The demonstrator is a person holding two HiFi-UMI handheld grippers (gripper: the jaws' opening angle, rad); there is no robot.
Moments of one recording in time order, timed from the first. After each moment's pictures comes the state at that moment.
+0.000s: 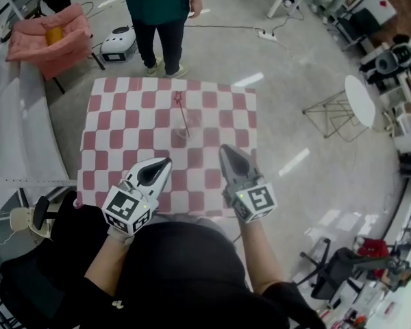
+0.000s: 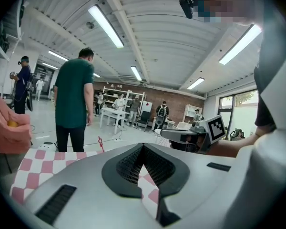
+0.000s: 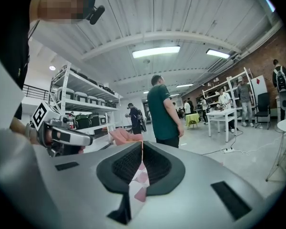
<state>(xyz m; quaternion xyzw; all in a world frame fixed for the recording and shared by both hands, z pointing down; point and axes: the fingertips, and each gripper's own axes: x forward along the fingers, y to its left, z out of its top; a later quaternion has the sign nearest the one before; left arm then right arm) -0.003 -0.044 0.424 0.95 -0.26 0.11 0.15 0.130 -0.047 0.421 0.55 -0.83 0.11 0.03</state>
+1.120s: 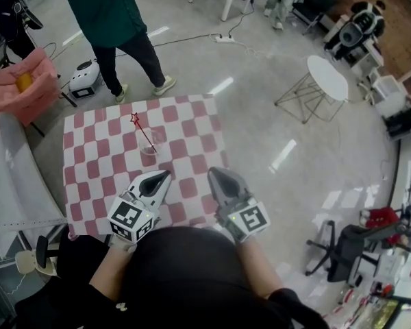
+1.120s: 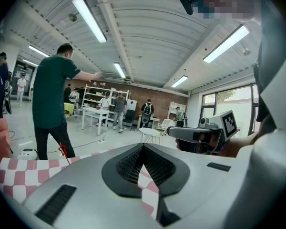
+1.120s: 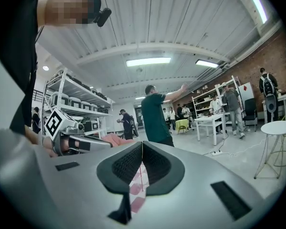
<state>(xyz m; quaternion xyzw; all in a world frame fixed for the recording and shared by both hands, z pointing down) 0.101 -0.009 0.413 0.97 -0.17 0.11 0.12 0.193 0.033 0.389 0.60 -0.79 0.10 0.00</state>
